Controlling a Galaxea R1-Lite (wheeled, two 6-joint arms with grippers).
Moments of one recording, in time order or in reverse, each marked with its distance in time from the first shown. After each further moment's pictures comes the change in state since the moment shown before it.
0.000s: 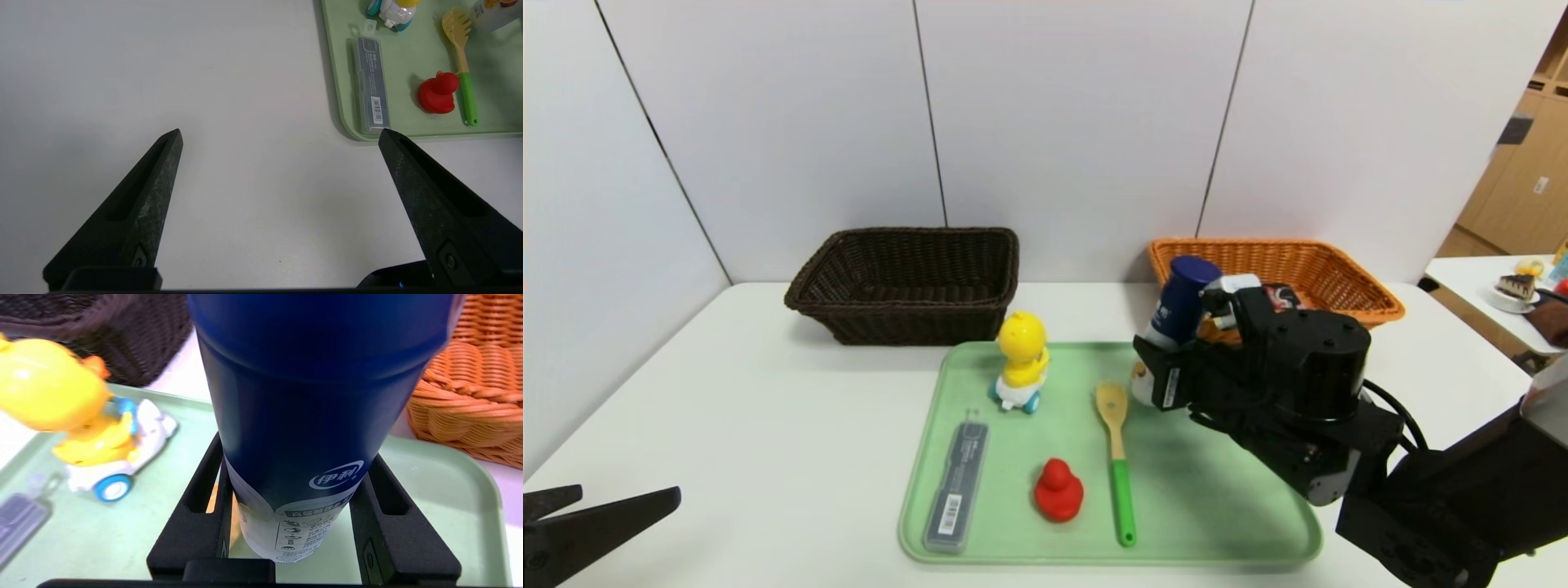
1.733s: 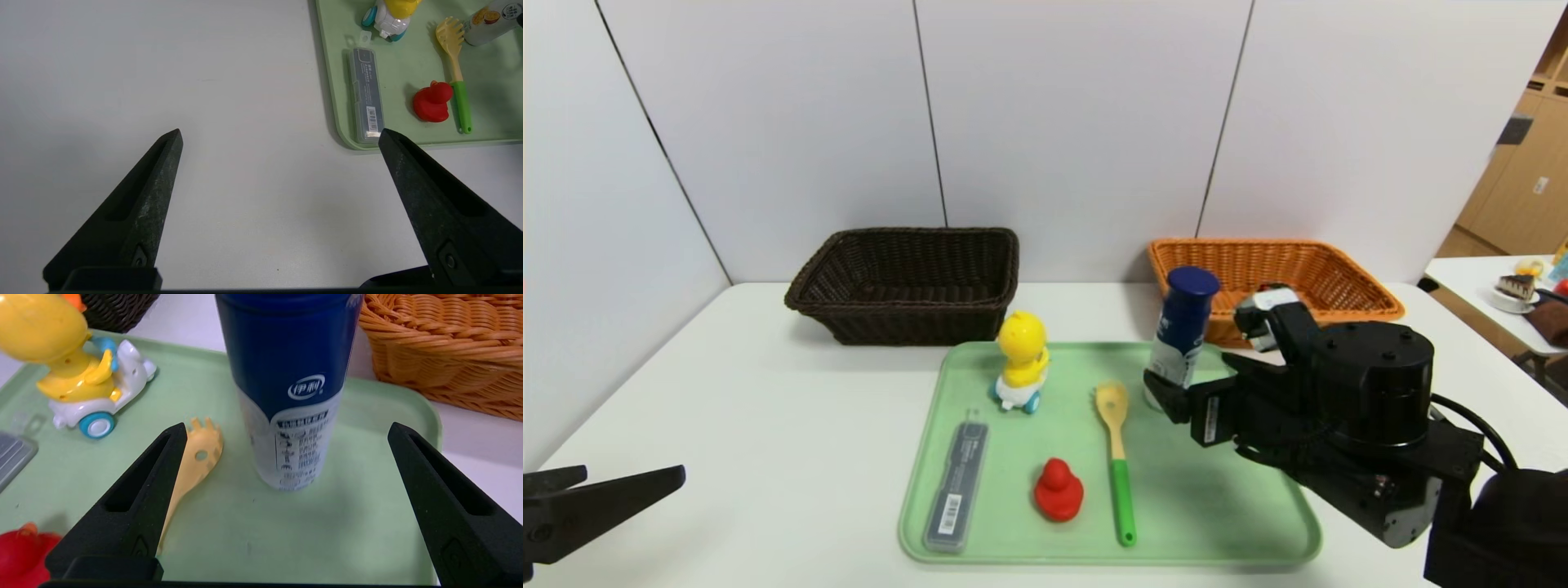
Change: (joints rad) left arm -0.001 0.033 -0.036 -0.005 -0.002 0.001; right arm 0.006 -0.135 0.077 0.190 -0.033 -0.010
